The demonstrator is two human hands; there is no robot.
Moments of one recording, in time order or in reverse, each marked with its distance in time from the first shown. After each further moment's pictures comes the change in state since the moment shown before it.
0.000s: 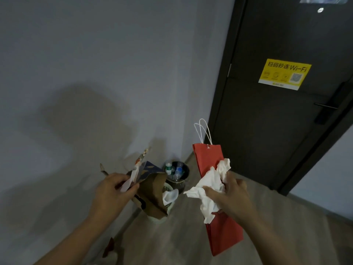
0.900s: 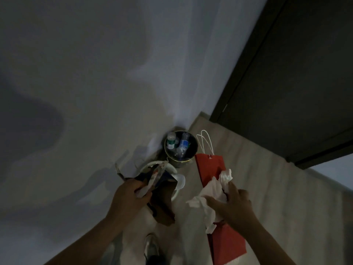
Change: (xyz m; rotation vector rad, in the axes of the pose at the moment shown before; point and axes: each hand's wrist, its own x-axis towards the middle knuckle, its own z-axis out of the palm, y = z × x) left_hand 0.228 -0.203 0.212 -0.013 -0.403 -0.229; right_hand 0.287 0.043 0.170 -0.161 -0.271 0.389
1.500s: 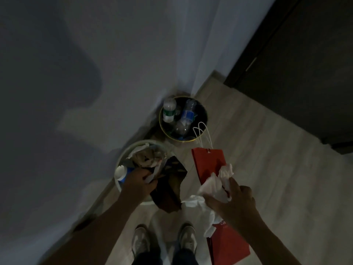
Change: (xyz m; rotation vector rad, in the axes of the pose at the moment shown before) left_hand 0.157 -0.154 0.211 0.070 -0.160 -0.196; right_hand 0.222 0.073 0.114 -0.100 -0.181 0.109
